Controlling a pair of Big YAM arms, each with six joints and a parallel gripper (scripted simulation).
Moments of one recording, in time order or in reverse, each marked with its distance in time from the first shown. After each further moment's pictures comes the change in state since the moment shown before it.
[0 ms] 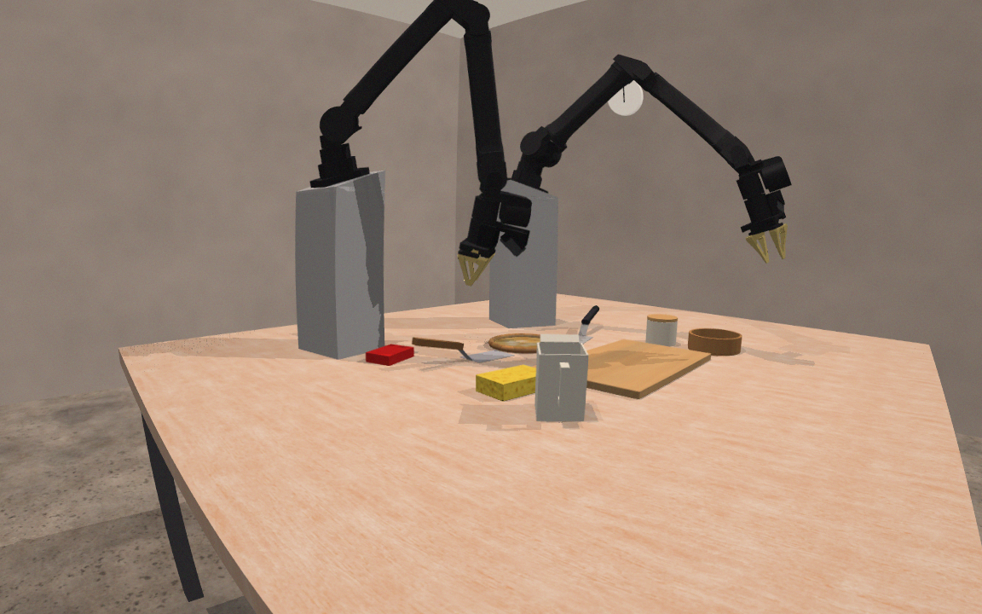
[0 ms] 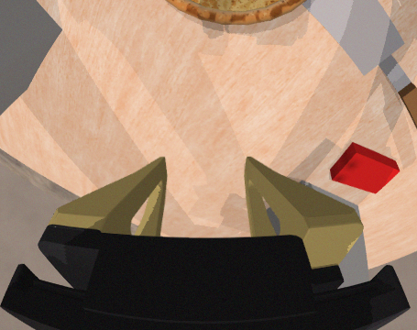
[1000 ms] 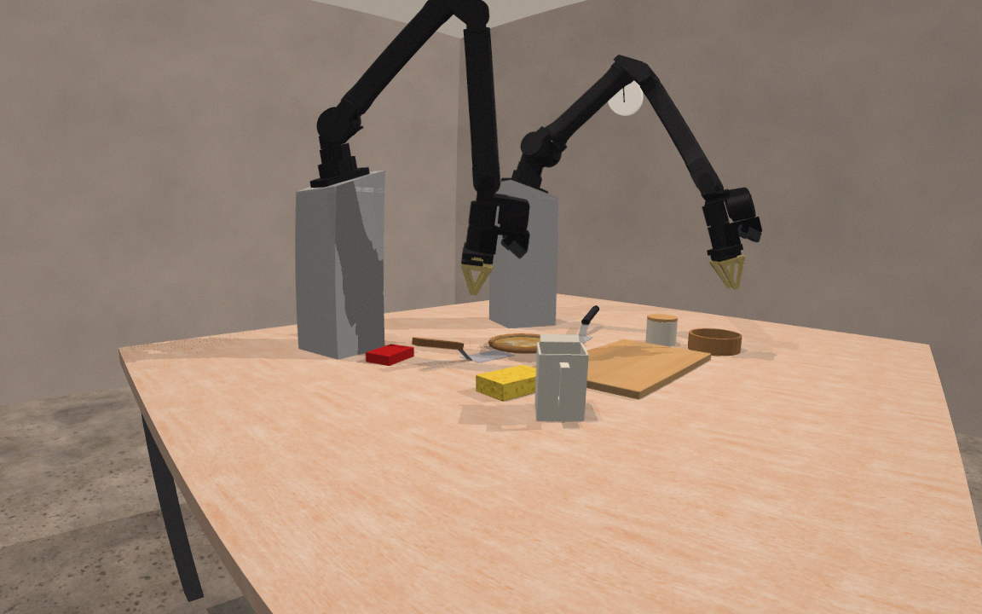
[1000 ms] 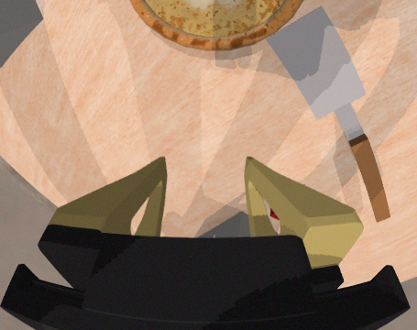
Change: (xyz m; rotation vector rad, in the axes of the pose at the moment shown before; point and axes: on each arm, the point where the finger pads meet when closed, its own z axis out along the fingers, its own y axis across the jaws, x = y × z) left arm 0.051 0.113 0.032 -0.050 0.079 0.638; right arm -0.018 -0.048 0.003 0.019 -0.076 -0.247
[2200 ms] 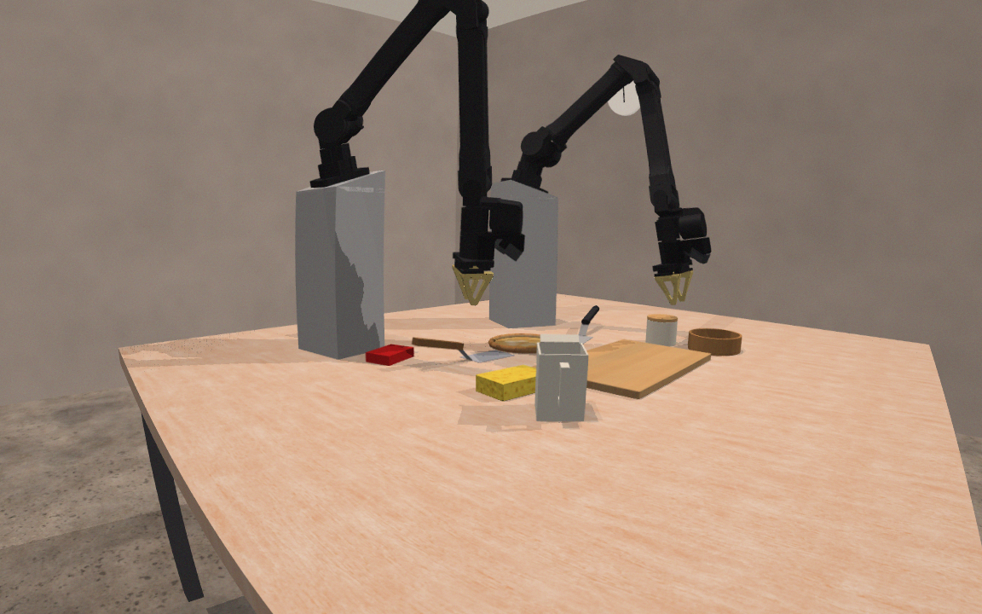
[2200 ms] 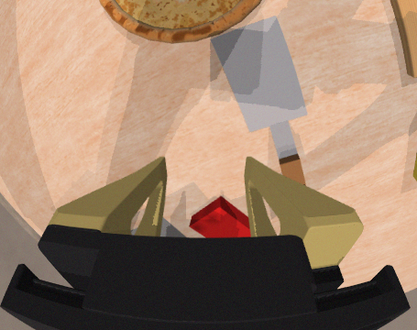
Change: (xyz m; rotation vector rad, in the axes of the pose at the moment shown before) left arm 0.130 0.079 0.009 0.023 0.103 0.744; right arm 0.005 -0.061 0.004 0.071 -0.060 -0.282
